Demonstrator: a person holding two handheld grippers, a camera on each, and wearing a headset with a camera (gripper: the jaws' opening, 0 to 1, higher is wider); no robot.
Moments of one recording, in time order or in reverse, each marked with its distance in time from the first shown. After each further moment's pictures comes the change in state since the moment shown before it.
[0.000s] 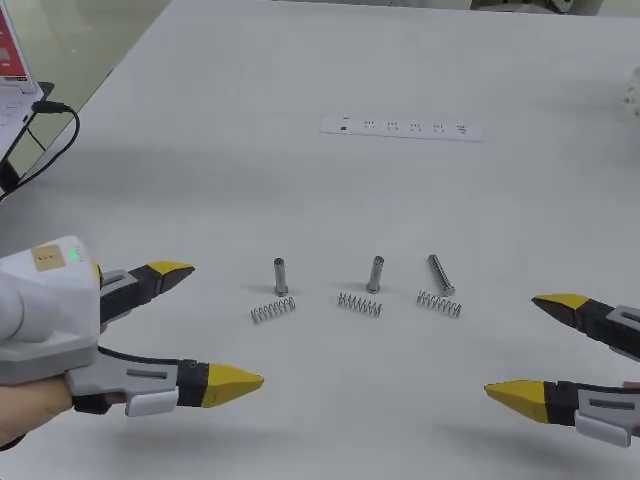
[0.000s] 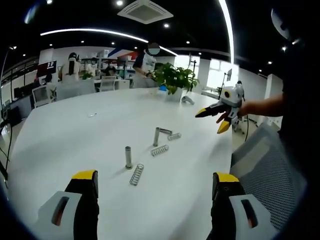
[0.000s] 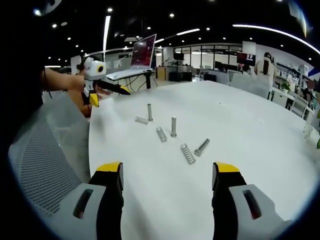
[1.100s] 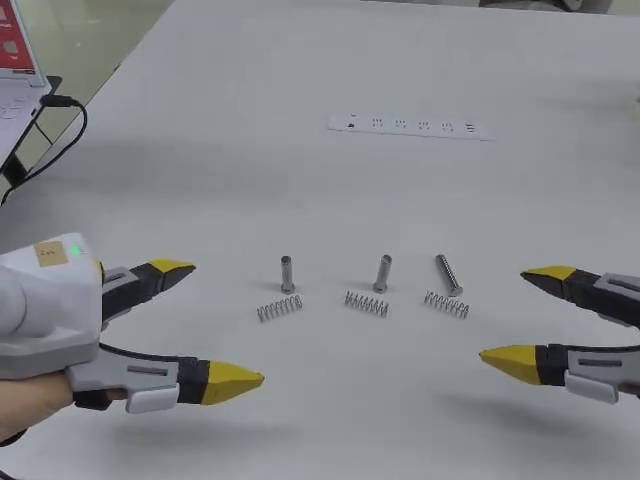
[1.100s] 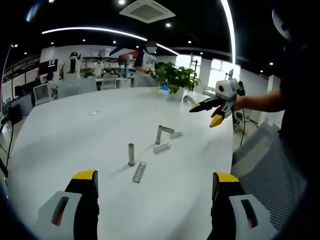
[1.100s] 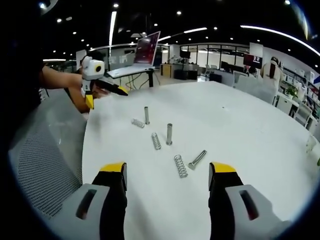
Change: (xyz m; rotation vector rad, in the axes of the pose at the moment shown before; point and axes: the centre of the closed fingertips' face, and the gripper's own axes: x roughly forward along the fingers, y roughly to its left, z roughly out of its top) left arm -0.002 0.006 -0.004 -0.011 0.008 0.007; right arm 0.025 -0.023 0.025 -0.066 0.034 0.034
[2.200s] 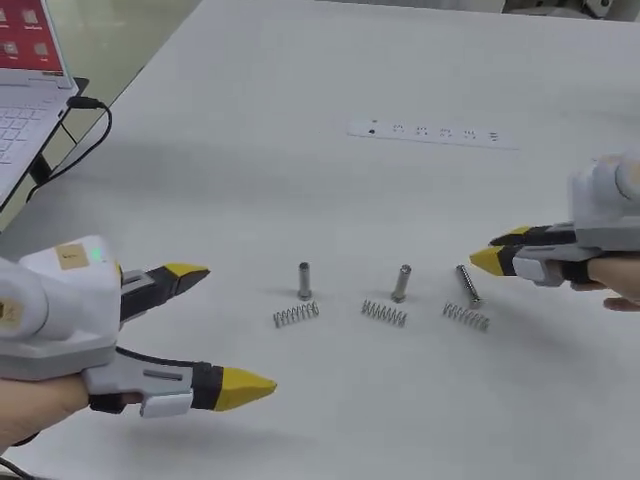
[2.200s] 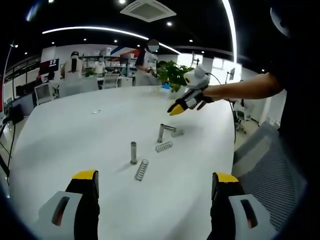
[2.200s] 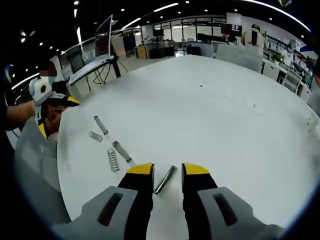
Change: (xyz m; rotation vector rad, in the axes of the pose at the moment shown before) left arm -0.004 0.005 -0.003 0.000 0.011 0.015; right arm 0.074 -0.079 0.001 0.286 0.215 -0.120
